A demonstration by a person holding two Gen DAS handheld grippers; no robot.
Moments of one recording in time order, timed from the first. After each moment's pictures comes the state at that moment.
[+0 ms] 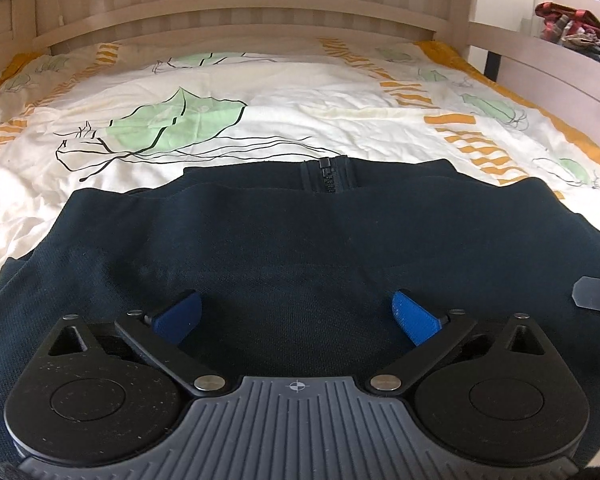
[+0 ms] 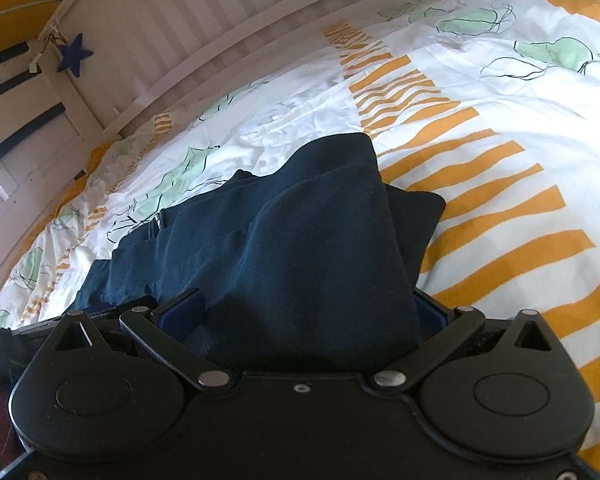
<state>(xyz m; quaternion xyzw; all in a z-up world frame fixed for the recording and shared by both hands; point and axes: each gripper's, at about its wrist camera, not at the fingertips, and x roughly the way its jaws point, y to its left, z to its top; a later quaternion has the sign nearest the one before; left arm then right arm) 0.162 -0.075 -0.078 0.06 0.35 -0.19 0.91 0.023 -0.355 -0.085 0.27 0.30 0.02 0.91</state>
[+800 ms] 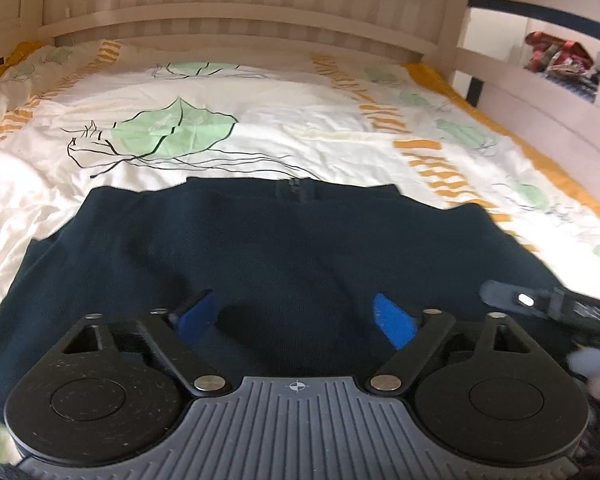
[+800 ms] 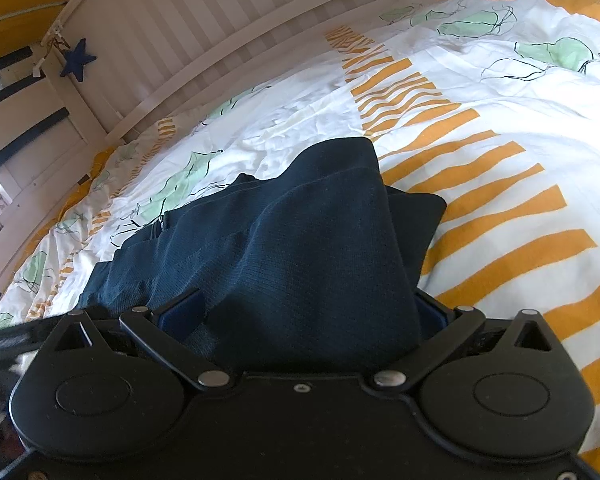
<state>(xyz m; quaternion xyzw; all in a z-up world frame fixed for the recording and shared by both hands) 0.111 -0.059 -0.036 0.01 0.35 -0.21 0.91 0.020 -0.354 -0.085 0.27 0.29 0.02 0.92</state>
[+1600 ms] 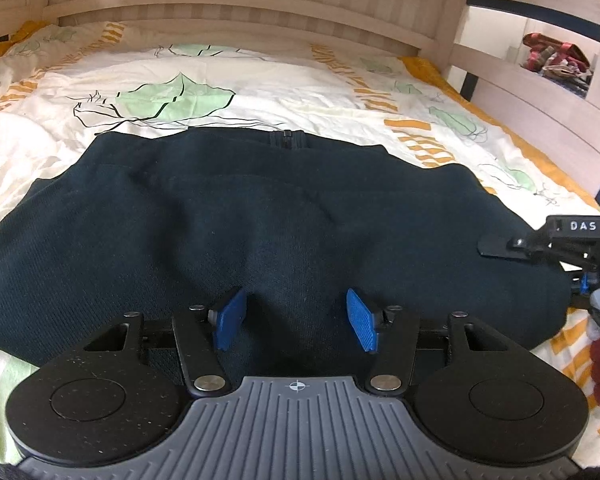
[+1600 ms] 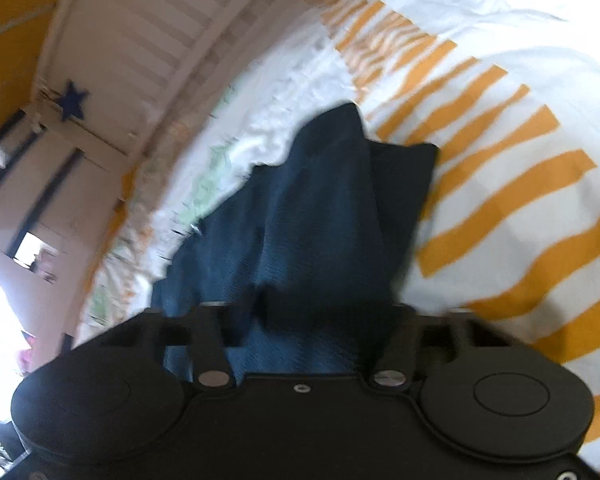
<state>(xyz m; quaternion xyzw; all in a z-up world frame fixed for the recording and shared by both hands) 0.083 -0.056 -0.060 -0.01 0.36 -0.21 0.91 0.014 -0.376 -0.088 0.41 0.34 0.07 0.84</state>
